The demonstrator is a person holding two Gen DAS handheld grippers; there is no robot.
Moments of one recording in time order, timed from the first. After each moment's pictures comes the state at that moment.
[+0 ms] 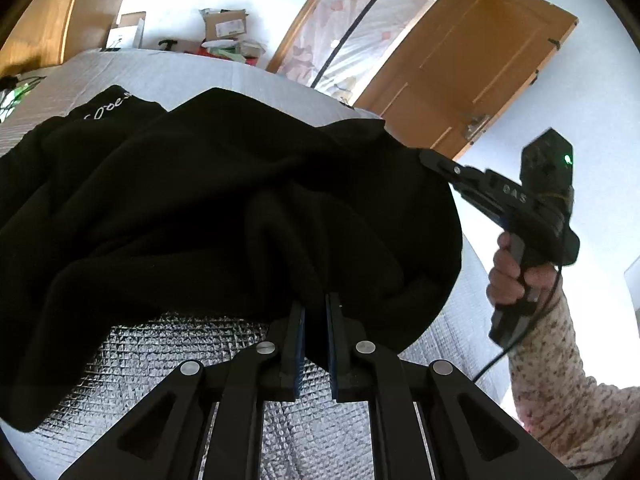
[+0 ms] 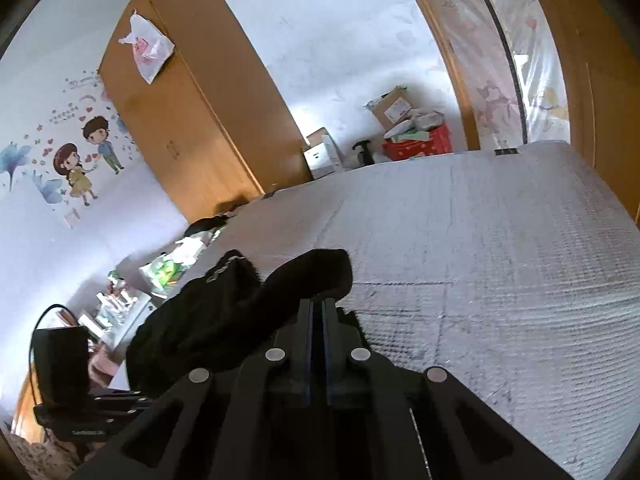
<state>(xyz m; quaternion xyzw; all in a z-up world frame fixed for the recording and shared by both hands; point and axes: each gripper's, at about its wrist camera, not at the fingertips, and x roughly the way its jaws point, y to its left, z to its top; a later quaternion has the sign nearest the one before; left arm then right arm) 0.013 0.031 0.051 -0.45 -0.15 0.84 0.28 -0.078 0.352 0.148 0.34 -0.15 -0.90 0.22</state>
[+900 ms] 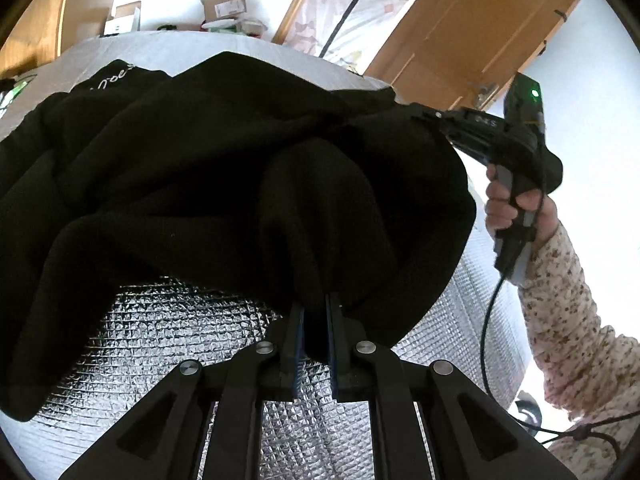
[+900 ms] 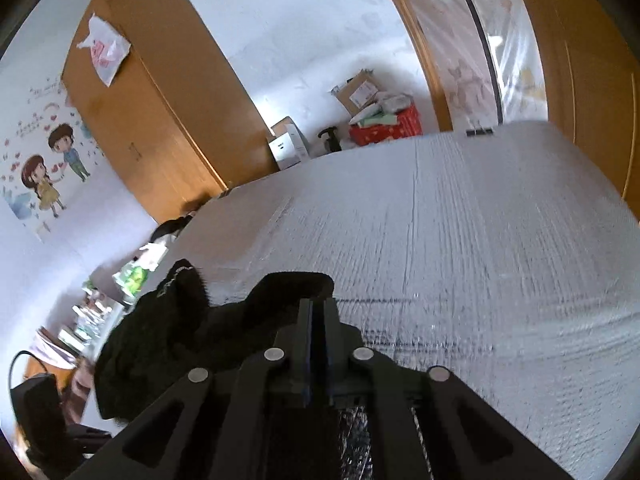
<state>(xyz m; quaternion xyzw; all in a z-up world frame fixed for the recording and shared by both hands) 0.028 0.039 0.033 -0.48 -0.11 0.83 0.27 -0.129 0.379 0.116 0.37 -0.17 -0.89 0.19</state>
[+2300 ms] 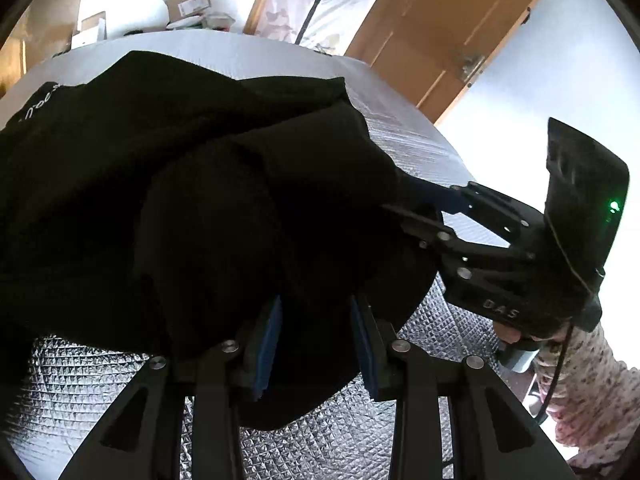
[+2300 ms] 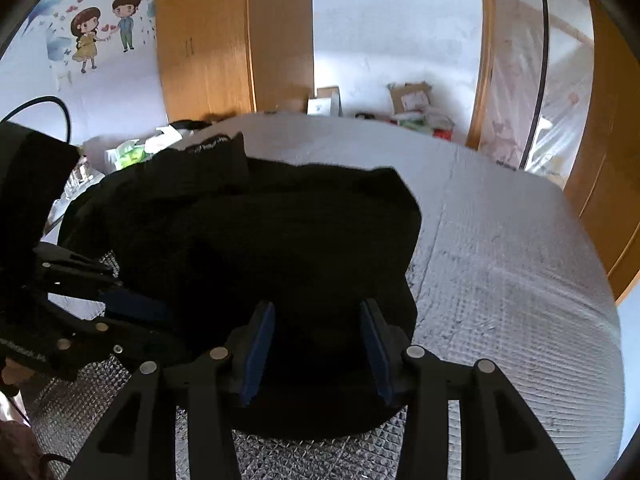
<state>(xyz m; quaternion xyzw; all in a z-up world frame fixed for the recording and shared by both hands) 0.013 0.101 0.024 -0.49 -0.07 0.82 0.30 -0.028 0.303 0.082 0.37 0.08 -0.91 0.20</state>
